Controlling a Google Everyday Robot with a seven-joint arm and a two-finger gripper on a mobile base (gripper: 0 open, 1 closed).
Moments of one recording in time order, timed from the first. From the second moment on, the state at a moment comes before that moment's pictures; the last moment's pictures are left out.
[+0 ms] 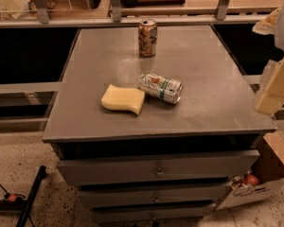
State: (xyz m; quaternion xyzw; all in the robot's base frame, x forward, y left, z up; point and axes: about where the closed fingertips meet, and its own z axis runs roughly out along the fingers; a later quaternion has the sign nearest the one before) arm 0.437 -0.210 0.998 -0.60 0.77 -0.06 0.19
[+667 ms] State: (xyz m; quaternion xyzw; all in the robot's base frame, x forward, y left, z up) arm 0.448 -0.198 0.996 -0.61 0.77 -0.06 0.19
